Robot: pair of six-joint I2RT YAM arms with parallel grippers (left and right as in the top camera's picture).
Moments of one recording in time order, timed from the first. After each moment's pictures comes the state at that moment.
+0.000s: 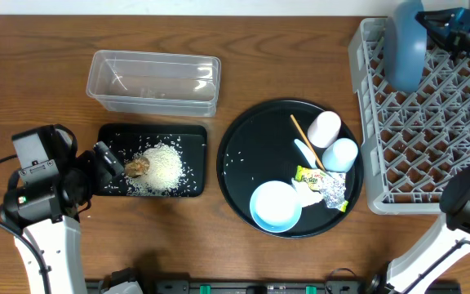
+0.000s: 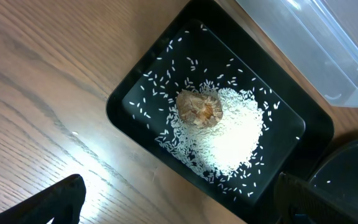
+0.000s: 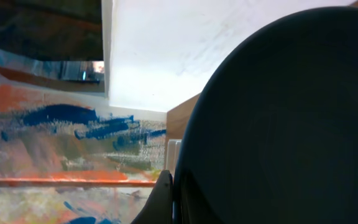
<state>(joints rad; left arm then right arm) 0.35 1.05 1.01 -1.06 0.10 -0.37 -0.44 2.07 1.97 -0.66 -1.24 0.62</state>
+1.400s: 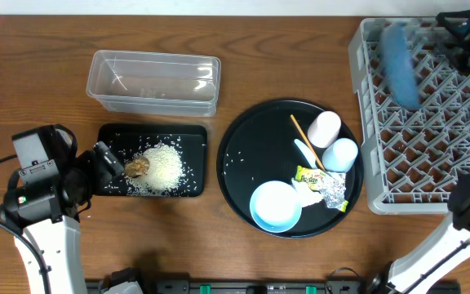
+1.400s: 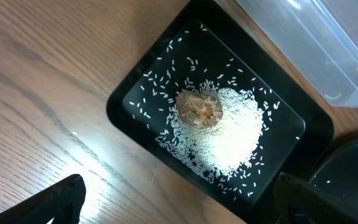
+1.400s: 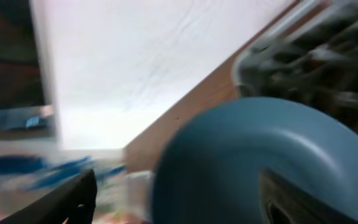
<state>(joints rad) 0.35 1.05 1.01 -1.06 0.10 -0.37 -0.51 2.05 1.97 -0.76 -0.98 0.53</state>
